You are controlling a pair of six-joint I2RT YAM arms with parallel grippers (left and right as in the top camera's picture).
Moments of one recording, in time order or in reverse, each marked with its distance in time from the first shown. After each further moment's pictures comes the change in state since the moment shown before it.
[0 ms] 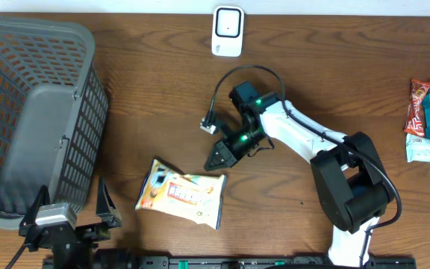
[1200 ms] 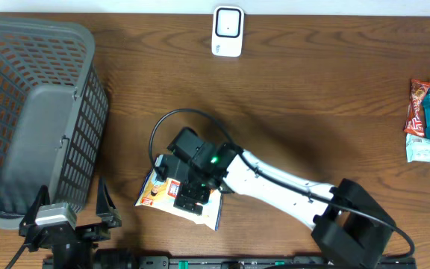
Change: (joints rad) left arm 0.000 0.000 0.000 0.001 0.000 0.000; right arm 0.456 -0.171 -0.056 0.214 0.705 -0.050
